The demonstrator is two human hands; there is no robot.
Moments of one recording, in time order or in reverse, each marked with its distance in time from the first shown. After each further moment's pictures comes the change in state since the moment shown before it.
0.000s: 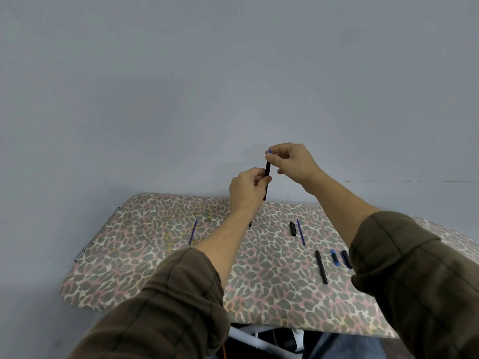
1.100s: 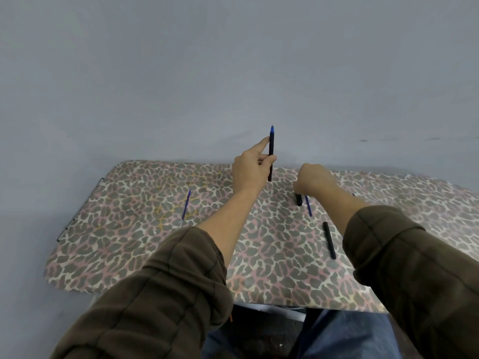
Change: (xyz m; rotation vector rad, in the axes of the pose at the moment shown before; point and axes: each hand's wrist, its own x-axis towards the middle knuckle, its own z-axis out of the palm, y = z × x) left_hand 0.014 -0.058 0.041 0.038 -0.055 -0.060; right_hand 0.004 0.144 0.027 -1.018 -0.259 0.463
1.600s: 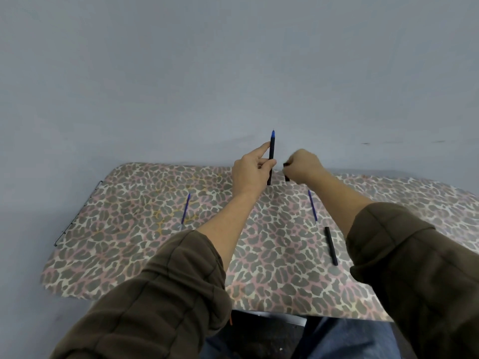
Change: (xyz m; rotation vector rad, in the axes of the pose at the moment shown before) left_hand 0.007 -0.010 0.004 -0.006 -0.016 0.017; right_hand 0.008 -0.024 -0.030 0.396 0.060 -0.090
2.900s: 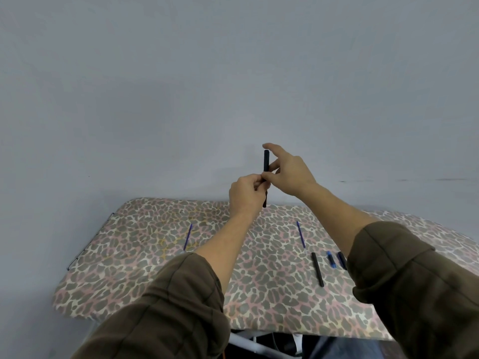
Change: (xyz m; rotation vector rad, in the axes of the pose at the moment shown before) left_hand -0.025 0.066 -0.029 0.017 0.052 0.016; right_hand -0.068 -0.040 -0.069 0.188 0.251 -0.464
